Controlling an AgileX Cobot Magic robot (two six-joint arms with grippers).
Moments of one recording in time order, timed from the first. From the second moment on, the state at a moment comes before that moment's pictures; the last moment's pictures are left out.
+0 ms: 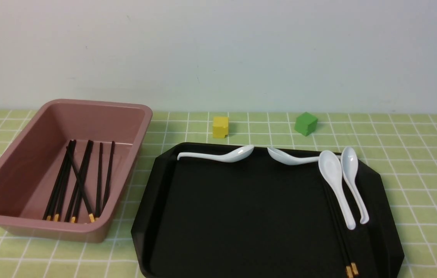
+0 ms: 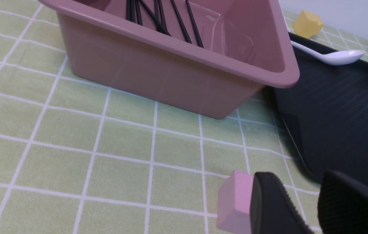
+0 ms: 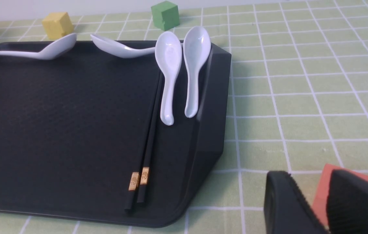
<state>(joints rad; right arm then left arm) 0.08 -0.01 0.02 -0.02 0.38 0.17 -0.13 -0.01 0.03 -0.11 0.39 -0.28</state>
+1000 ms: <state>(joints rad) 0.08 -0.01 -0.02 0.51 0.25 0.35 -0.13 -0.01 0.03 -0.11 0.39 -0.28</state>
